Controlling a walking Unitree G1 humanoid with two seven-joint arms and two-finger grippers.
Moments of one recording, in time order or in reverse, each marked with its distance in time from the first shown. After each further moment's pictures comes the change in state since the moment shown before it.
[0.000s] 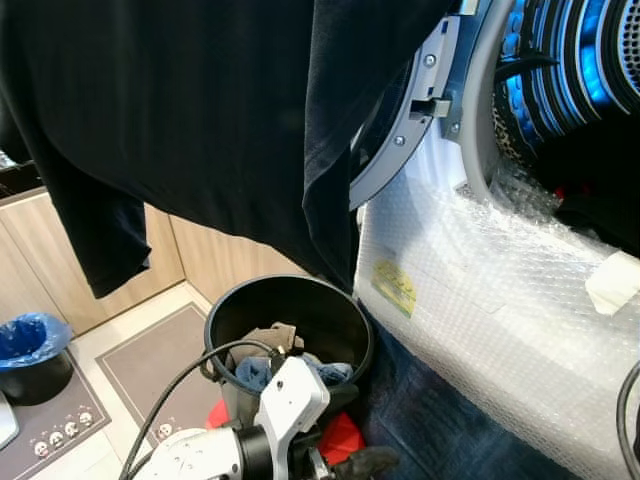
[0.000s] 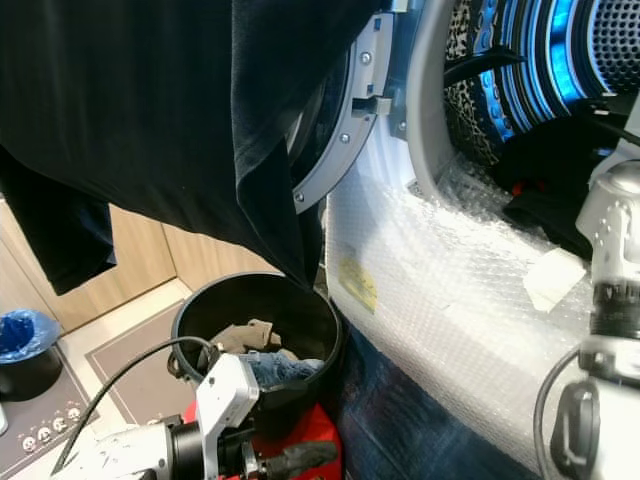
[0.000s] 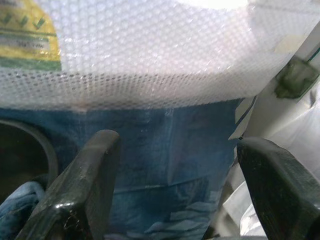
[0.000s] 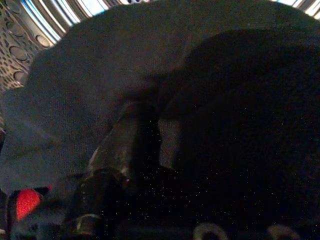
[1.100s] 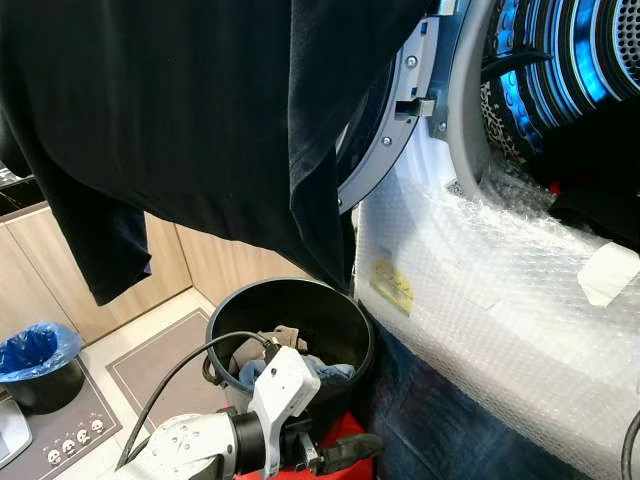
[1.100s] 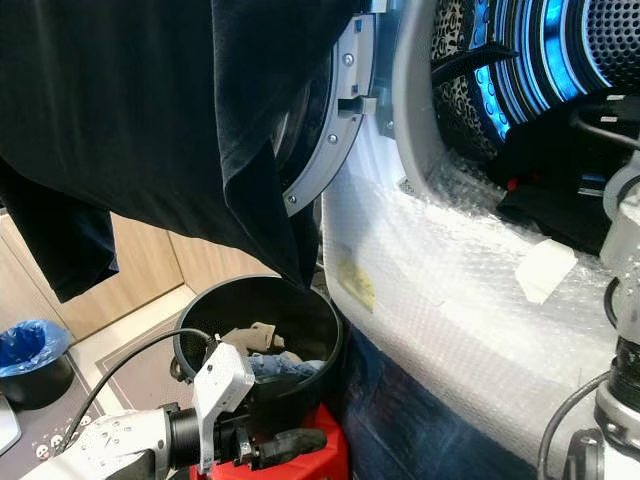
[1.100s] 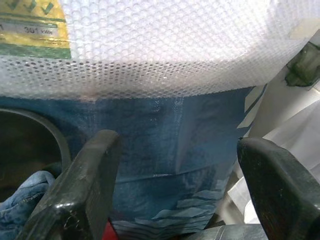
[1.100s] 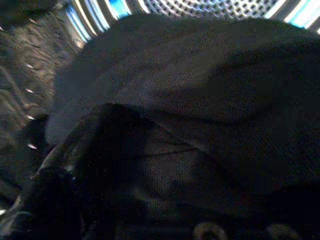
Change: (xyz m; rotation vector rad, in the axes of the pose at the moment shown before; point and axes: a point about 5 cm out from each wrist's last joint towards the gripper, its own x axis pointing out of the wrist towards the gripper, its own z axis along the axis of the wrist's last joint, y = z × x) left arm 0.001 0.014 -0.003 -0.012 0.026 -0.001; right arm -0.049 -0.017 0.013 -0.060 -0.076 0.147
